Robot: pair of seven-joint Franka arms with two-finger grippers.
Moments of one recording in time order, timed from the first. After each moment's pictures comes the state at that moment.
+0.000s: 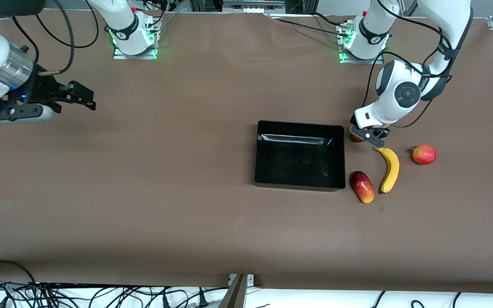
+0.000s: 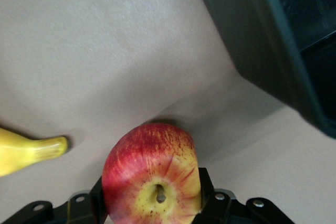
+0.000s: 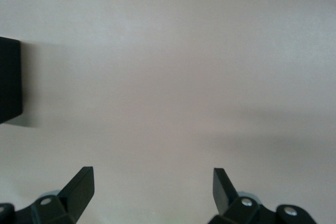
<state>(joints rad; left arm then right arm) -0.04 0.20 -0.11 -2.45 0.05 2.51 0.36 0.26 0.04 -0.15 -1.62 0.10 1.61 0.05</state>
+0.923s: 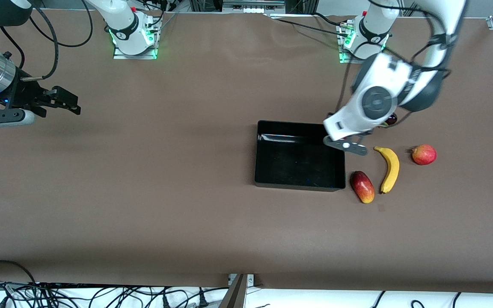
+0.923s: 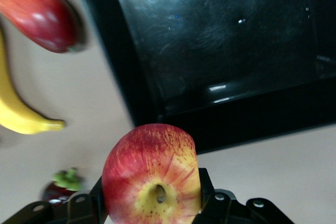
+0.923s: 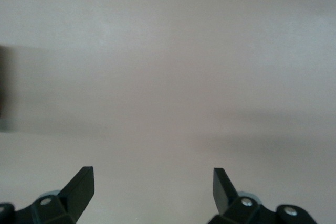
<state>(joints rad) -0.26 0.29 -0.17 -1.90 0.05 1.89 -0.18 0.11 0.03 -0.03 -1.65 0.05 1.65 0.02</state>
